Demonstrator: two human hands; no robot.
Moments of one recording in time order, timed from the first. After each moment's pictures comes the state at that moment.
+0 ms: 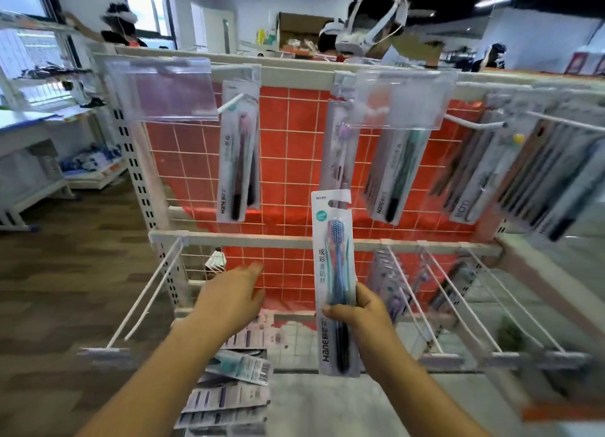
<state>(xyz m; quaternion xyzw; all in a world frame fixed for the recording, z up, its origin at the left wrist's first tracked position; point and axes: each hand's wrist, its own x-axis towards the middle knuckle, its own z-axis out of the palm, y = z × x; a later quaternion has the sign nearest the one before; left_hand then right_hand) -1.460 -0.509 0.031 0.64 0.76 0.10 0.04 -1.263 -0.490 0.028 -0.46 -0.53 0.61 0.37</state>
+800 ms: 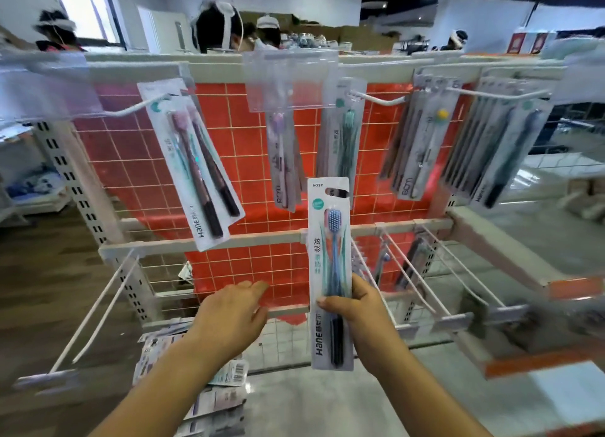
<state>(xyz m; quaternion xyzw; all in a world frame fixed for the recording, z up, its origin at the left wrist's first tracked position) -1.391 -0.512 0.024 0.73 0.68 0.08 0.00 -1.205 -0.494 0.026 -0.45 -0.49 0.62 0.42</state>
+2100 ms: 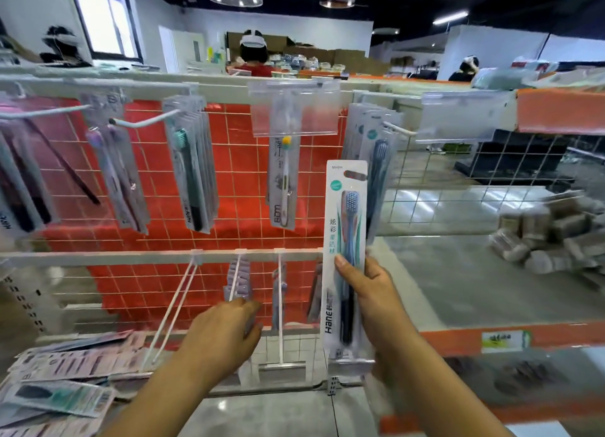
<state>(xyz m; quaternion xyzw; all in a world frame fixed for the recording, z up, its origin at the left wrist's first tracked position) -1.123 -0.429 0.023 0.70 0.71 0.12 -0.01 -0.930 -0.369 0.060 -0.37 -0.50 0.61 0.49</state>
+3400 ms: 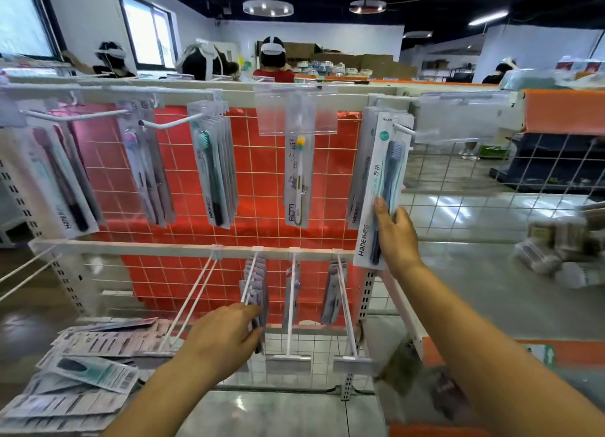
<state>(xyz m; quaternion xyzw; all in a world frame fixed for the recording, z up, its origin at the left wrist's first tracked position) -1.117 -0.449 0.024 0.67 0.74 0.10 0.03 -0.920 -0.276 0.079 -0.49 -0.58 0.39 0.52</state>
